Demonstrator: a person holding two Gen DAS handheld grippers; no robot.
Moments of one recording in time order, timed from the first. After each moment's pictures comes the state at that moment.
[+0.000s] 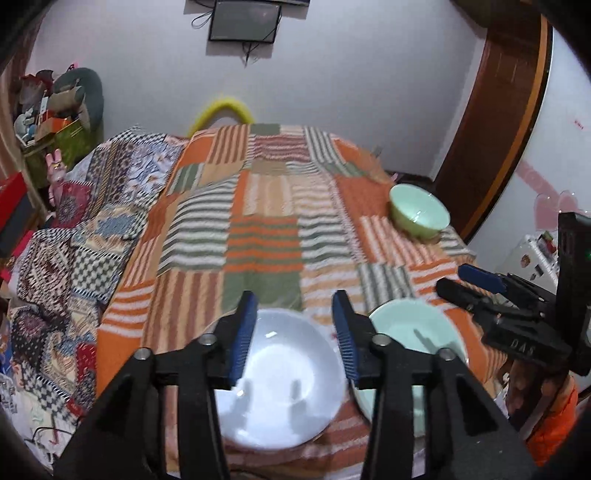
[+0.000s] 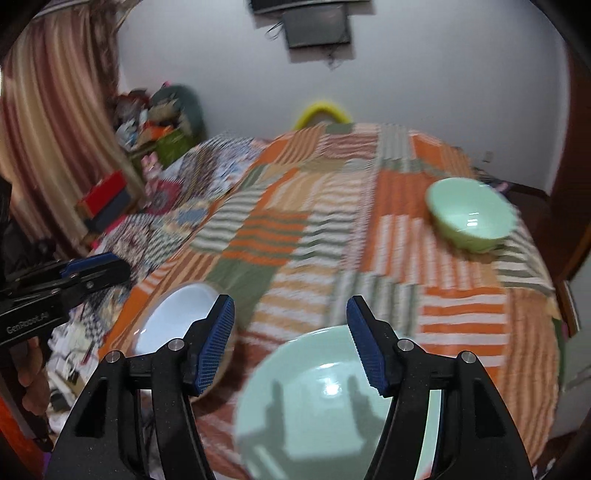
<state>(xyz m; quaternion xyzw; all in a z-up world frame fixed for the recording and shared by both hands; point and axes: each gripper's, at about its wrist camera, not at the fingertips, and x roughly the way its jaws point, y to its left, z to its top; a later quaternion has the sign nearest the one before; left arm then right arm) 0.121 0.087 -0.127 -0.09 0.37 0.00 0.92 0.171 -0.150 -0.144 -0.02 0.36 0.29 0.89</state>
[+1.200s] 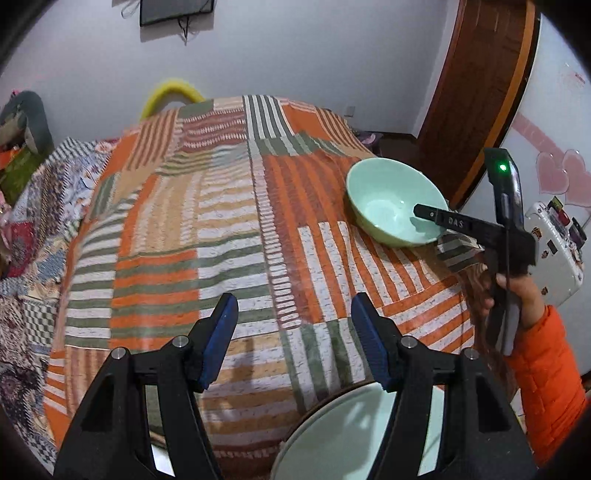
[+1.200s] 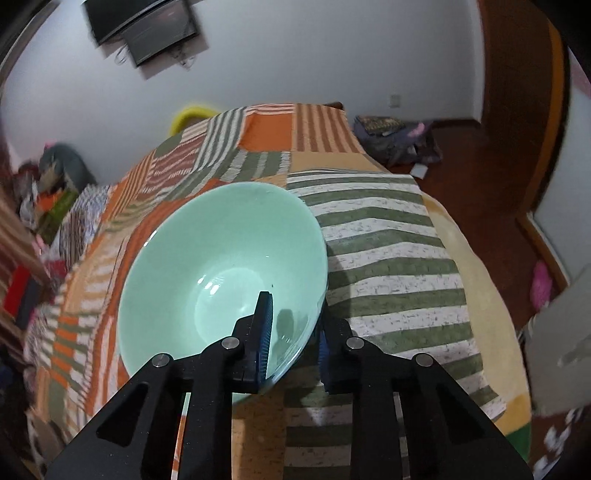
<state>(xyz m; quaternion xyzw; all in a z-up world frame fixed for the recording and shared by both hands) 0.290 -0.015 -0.177 -0.04 0.44 -0.05 0.90 0.384 -0.271 -0.214 0.05 0.43 0.17 0.89</state>
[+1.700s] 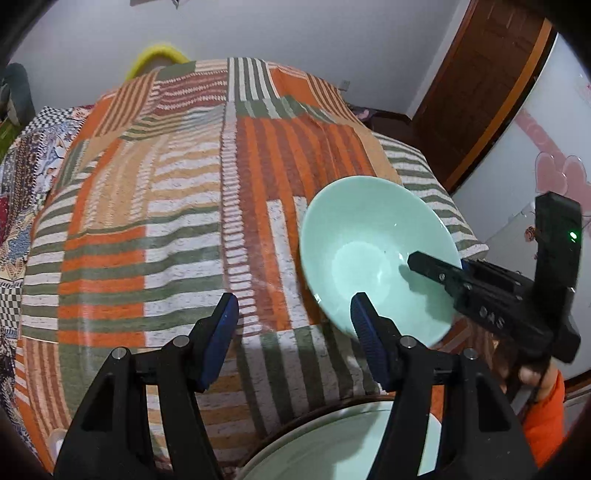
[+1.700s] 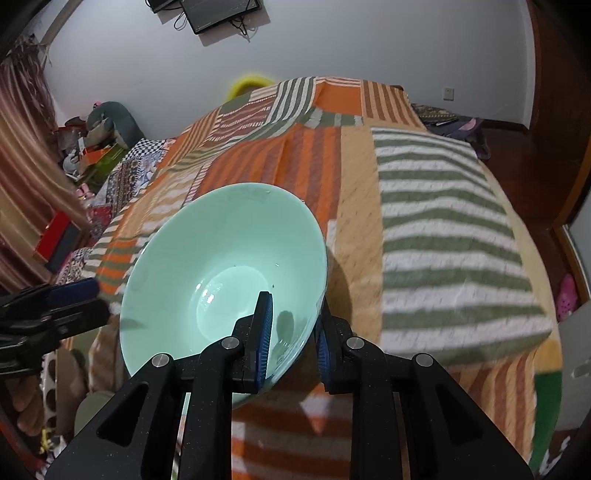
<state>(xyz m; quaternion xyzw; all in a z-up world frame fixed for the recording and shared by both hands) 0.326 -0.038 -0.214 -0.07 0.49 -0.07 0.87 0.321 -0.254 -0.221 0.04 0.45 0.26 0.85</state>
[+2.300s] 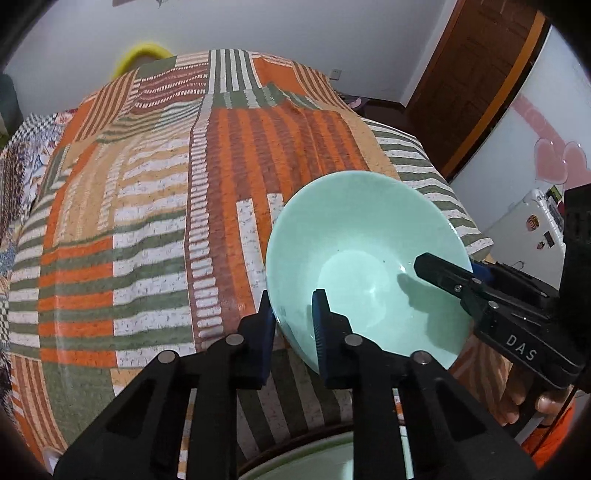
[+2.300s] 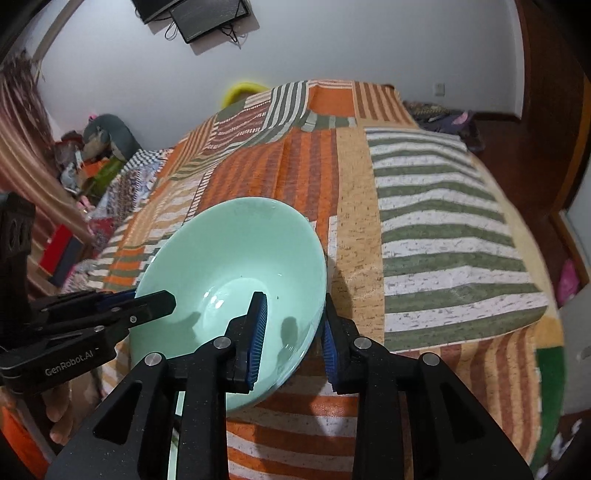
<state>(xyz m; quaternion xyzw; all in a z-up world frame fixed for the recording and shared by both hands) 0.345 -0.055 -0.226 -0.06 0.50 -0.08 0.86 0.316 -0.245 -0.211 0.05 0.44 0.23 0.86</state>
